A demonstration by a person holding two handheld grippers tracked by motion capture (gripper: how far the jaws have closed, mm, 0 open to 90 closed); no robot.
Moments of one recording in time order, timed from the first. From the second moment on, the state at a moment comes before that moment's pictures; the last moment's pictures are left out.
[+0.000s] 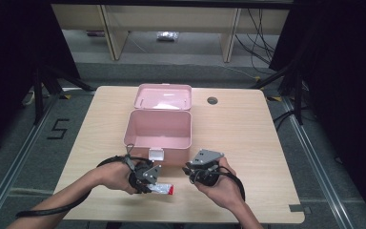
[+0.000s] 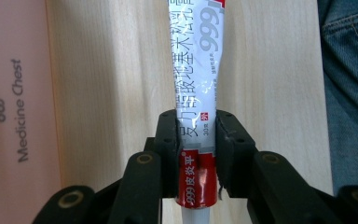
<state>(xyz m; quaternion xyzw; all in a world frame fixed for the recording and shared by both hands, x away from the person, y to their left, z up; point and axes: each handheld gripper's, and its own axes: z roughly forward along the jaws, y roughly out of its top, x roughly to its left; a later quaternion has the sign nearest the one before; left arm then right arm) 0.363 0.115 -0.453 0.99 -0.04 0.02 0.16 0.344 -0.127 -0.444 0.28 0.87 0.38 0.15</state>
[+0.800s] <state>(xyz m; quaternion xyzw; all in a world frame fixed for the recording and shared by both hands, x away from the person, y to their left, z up) 0.365 0.135 -0.429 0.98 -0.03 0.03 0.17 0.347 -0.124 -0.441 0.27 0.87 0.38 0.16</state>
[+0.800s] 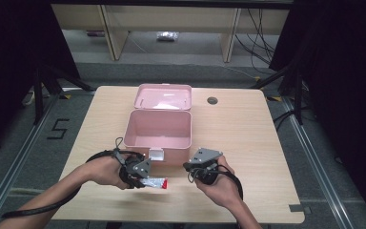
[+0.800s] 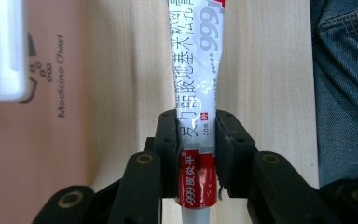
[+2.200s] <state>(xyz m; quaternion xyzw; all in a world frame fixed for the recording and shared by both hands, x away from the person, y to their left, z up) 0.370 0.149 -0.402 0.98 -0.03 0.05 0.17 0.350 -0.110 -0.439 0.27 0.87 0.39 0.16</state>
